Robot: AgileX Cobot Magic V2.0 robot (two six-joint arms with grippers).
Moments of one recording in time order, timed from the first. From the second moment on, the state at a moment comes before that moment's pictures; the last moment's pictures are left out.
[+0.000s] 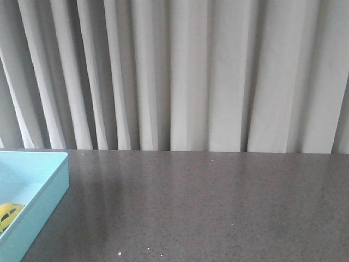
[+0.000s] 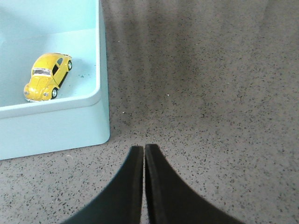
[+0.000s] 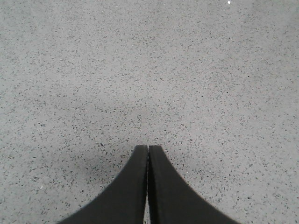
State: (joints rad) left arm -0.12 0.55 -0.46 0.04 0.48 -0.04; right arm -0.03 0.64 -0.70 0.06 0.83 -0.14
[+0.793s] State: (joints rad) left arm -0.05 -0.01 0.02 0.06 0.12 -0.07; right arm -0.03 0.64 -0.70 0.06 0.85 -0.14
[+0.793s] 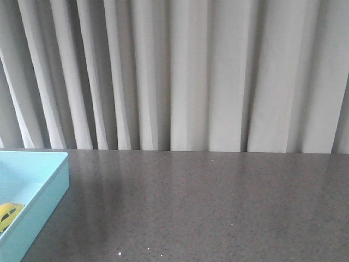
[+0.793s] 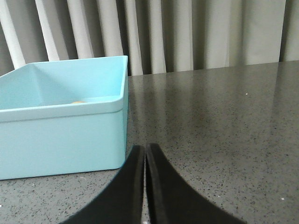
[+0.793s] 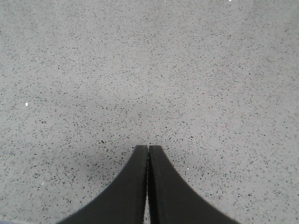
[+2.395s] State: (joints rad) left arm -0.05 -0.01 0.02 0.06 0.12 -0.07; right arm -0.05 -0.01 0.03 0.07 0.08 -0.14
